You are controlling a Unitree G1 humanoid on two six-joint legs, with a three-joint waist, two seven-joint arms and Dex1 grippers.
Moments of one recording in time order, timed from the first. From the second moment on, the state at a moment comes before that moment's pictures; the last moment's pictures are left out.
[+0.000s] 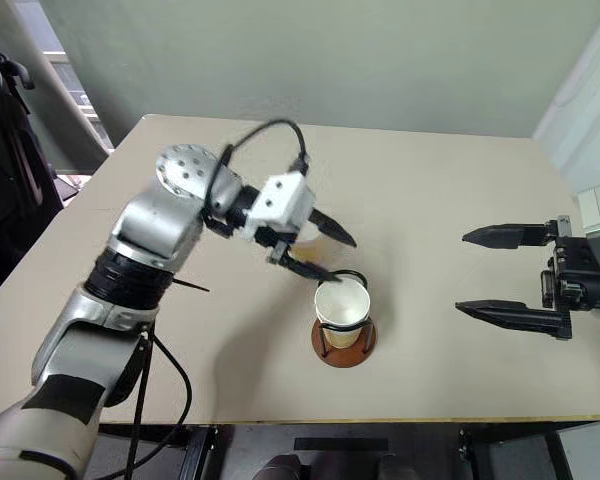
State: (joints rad) left arm -1.13 0.60 -0.30 0.19 -0.24 0.24 -1.51; right arm -0.23 -1.14 -0.51 -0.42 0.91 0.67 1.27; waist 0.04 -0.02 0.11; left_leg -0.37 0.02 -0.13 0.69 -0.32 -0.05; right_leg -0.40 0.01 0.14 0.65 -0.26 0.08
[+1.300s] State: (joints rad) left arm -1.24 0.52 -0.34 0.96 0.17 -0.26 -1.37; right arm -0.22 -1.12 -0.61 -0.42 0.96 0.71 1.19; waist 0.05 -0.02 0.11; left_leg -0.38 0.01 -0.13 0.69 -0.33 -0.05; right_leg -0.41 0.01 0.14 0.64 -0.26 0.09
